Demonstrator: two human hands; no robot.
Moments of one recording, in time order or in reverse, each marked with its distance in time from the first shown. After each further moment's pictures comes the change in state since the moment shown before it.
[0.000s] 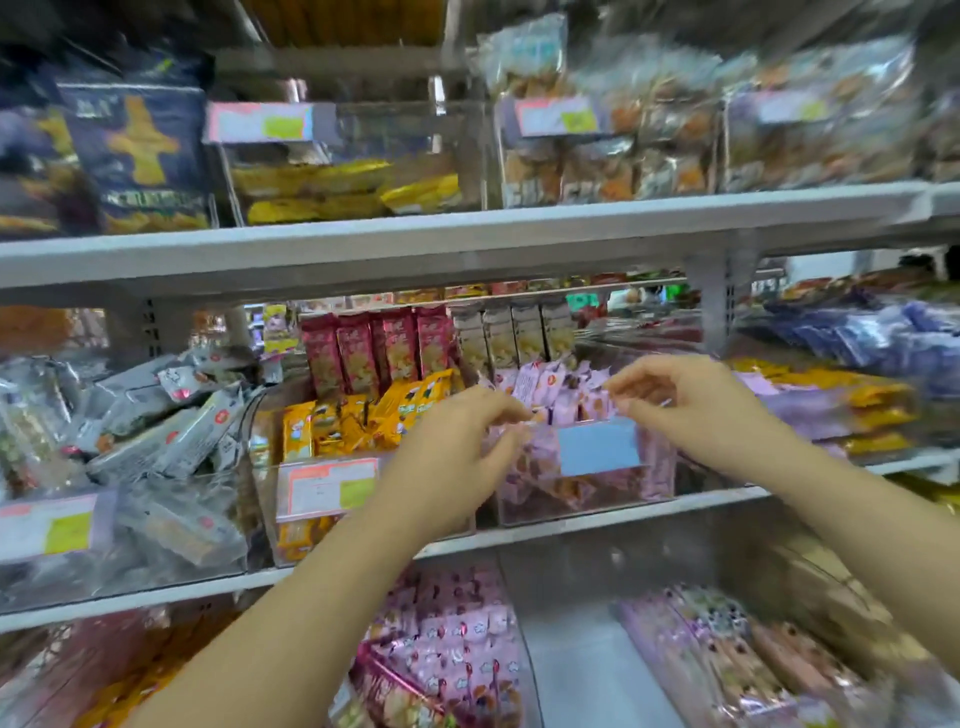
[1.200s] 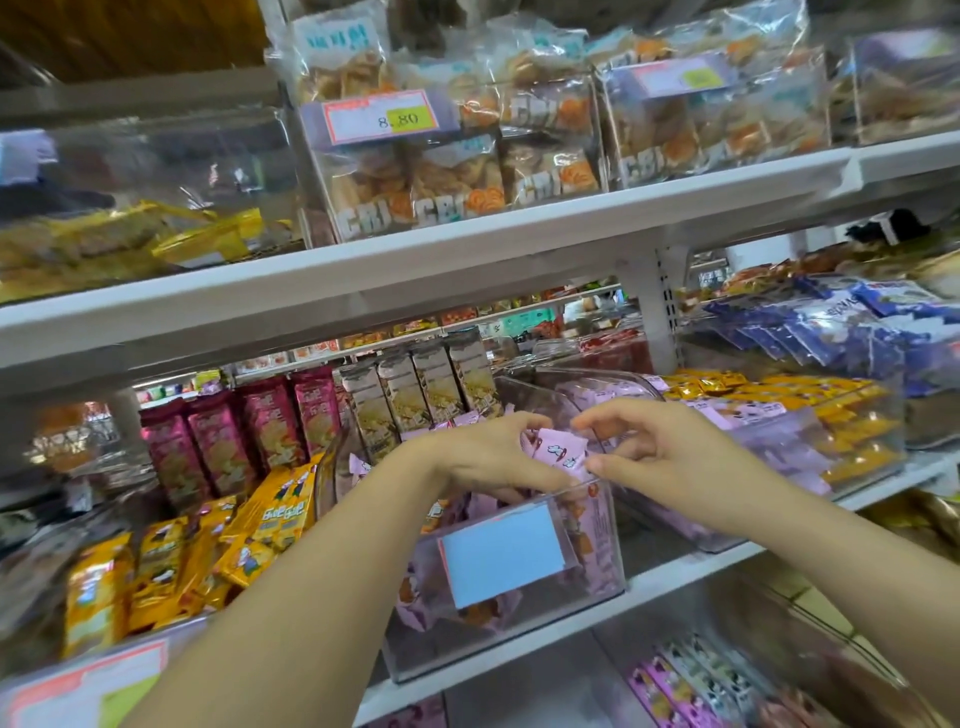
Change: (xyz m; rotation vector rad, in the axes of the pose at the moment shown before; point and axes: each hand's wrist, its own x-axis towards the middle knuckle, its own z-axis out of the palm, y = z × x) left_hand 0.163 0.000 0.106 -0.437 -0.822 -0.402; right_hand 0.027 0.098 -0.011 0.223 -0.010 0.065
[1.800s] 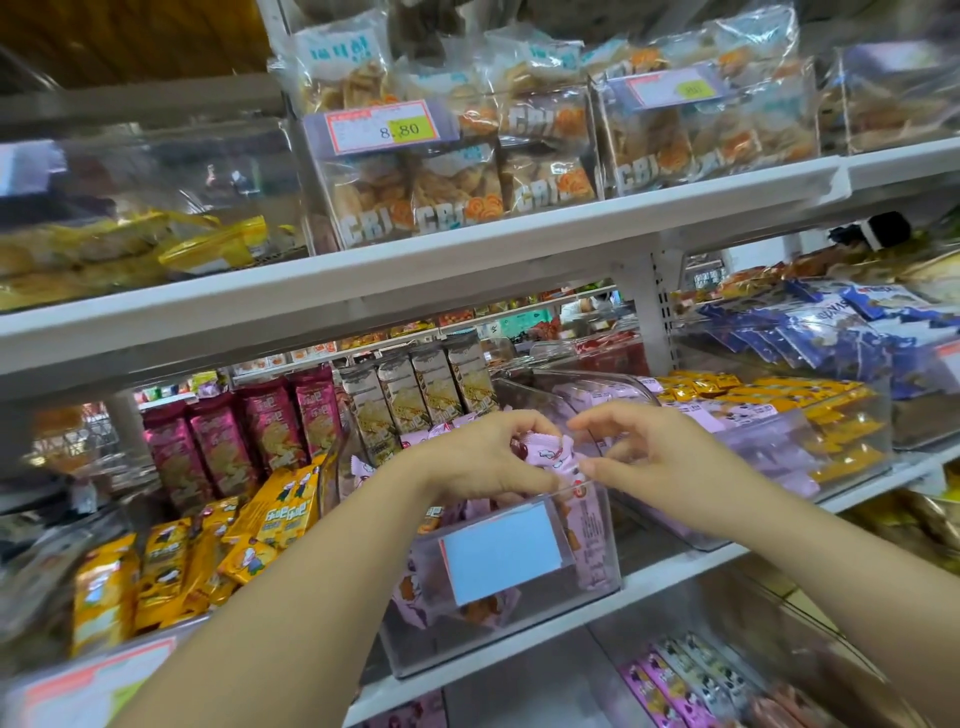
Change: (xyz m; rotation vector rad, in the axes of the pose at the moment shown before) left_hand -0.018 0.005 0.003 0.002 0.055 0.134; right_hand -0.002 -0.004 0.002 -0.045 0.000 0.046
